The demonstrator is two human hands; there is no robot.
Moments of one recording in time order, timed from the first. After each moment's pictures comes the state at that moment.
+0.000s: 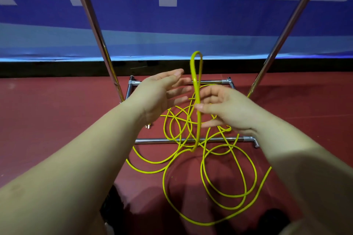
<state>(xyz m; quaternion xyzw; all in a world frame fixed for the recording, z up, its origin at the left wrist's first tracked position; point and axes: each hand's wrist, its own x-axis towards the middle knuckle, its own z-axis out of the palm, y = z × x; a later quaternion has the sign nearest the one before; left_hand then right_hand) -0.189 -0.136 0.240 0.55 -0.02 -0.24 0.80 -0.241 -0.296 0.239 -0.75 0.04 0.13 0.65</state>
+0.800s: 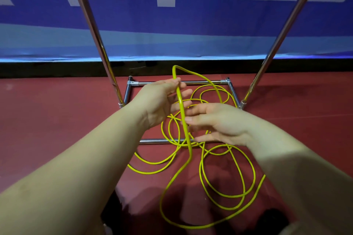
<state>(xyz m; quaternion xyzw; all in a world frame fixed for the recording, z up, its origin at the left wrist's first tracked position) -0.193 -0.146 0.237 0.51 0.04 -0.24 0.83 -0.249 -0.289 0.232 -0.69 0.08 0.30 0.66</state>
